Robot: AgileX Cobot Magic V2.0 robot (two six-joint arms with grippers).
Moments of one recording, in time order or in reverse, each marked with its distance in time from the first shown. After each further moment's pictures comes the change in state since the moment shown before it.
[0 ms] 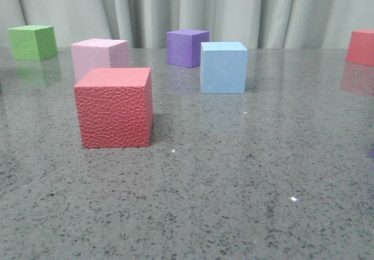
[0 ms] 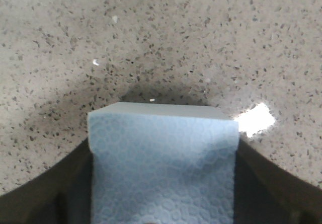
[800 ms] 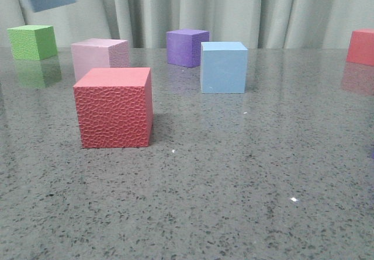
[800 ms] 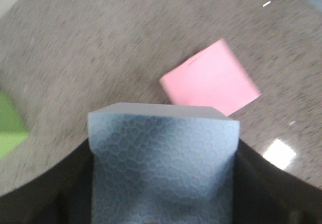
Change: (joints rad) left arm -0.288 0.000 -0.383 -0.061 0.158 -0.013; right arm 0.000 0.000 0.000 0.000 -0.017 0.000
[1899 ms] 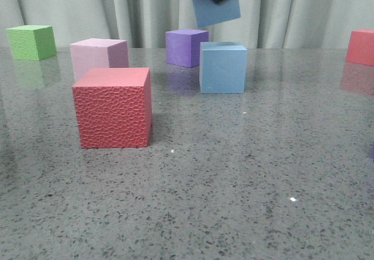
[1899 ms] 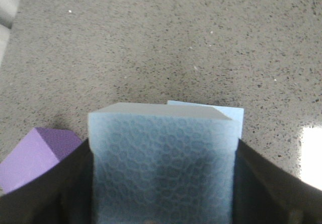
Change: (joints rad) left arm -0.428 0.324 -0.410 0.000 -0.015 0.165; right arm 0.000 0.000 0.000 0.011 -0.002 0.000
